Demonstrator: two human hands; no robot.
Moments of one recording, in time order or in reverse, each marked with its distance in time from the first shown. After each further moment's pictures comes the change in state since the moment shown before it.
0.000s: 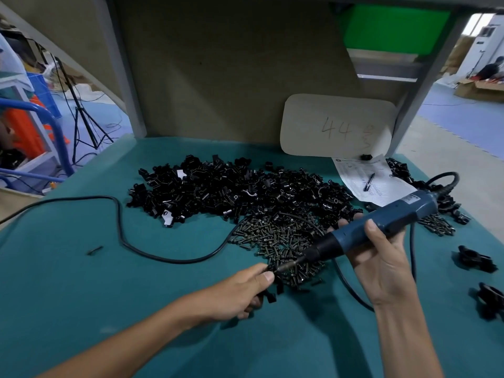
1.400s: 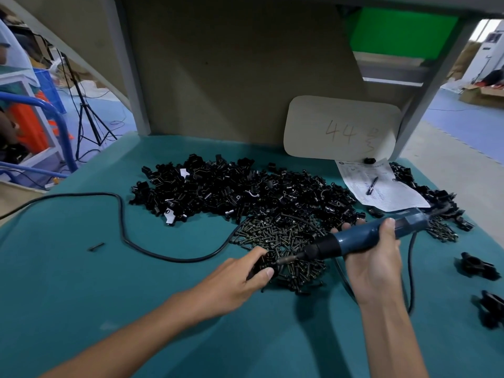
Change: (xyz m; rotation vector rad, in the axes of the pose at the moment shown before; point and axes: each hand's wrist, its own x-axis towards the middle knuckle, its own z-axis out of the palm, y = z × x) left_hand 0.018 -0.018 -0.020 0.600 0.259 0.294; right_hand 0.011 0.013 0.025 0.080 0.375 0.036
